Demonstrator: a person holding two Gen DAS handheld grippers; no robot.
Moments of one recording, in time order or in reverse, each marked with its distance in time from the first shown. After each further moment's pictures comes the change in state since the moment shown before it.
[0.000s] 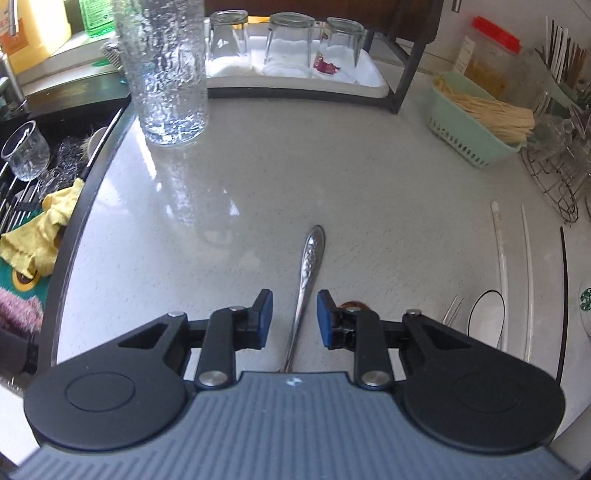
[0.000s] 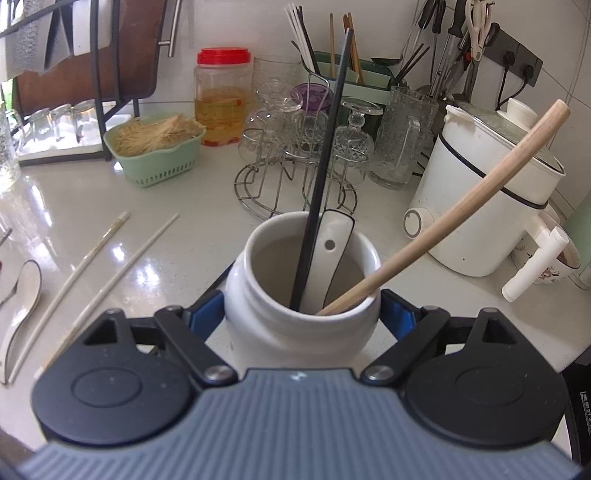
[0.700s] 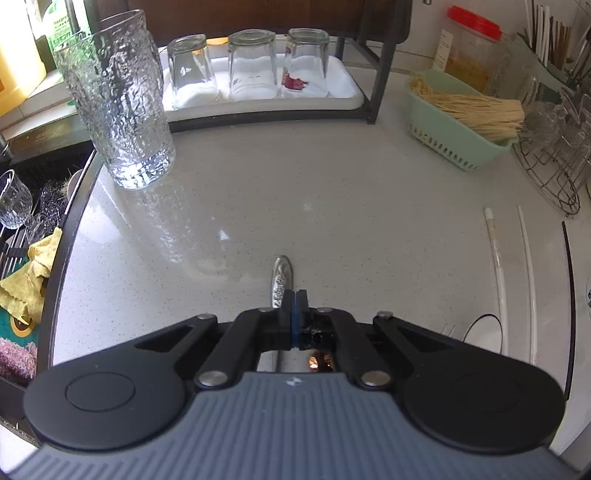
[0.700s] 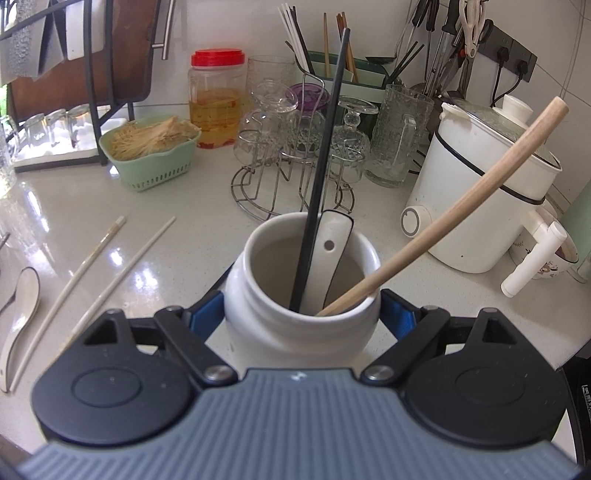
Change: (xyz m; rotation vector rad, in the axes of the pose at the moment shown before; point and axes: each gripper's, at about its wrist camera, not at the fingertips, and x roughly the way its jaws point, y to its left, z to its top) left arm 0.012 -0.032 0.016 0.098 -0.034 0.026; right arm 0.001 0.001 0.000 0.019 -0.003 -0.008
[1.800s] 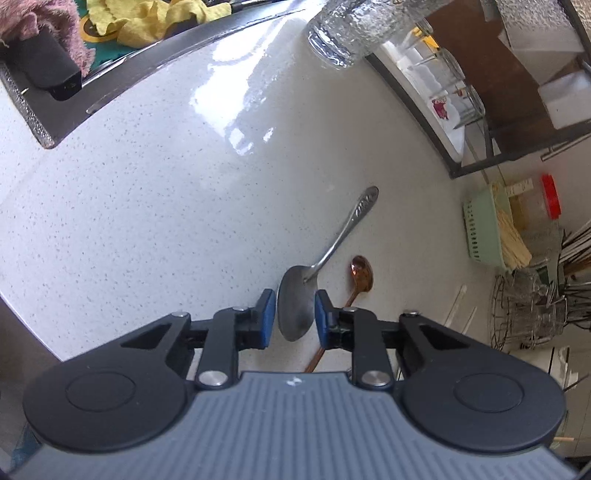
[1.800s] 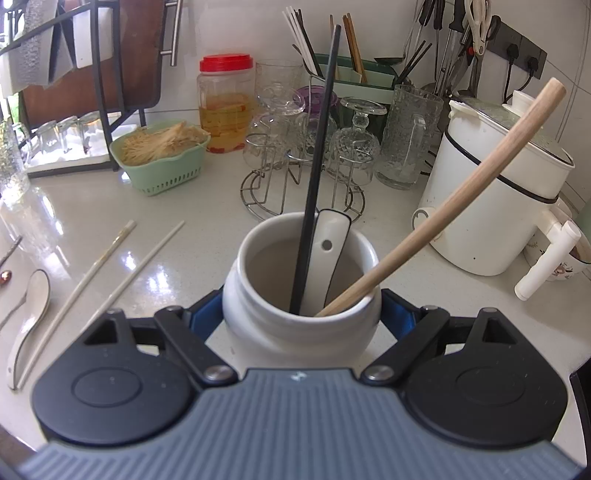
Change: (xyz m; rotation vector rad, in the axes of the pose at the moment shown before) left arm -0.046 0.087 -0.105 -0.858 0.105 -0.205; right arm 0.001 -0.010 -0.001 0.010 -0.015 0.062
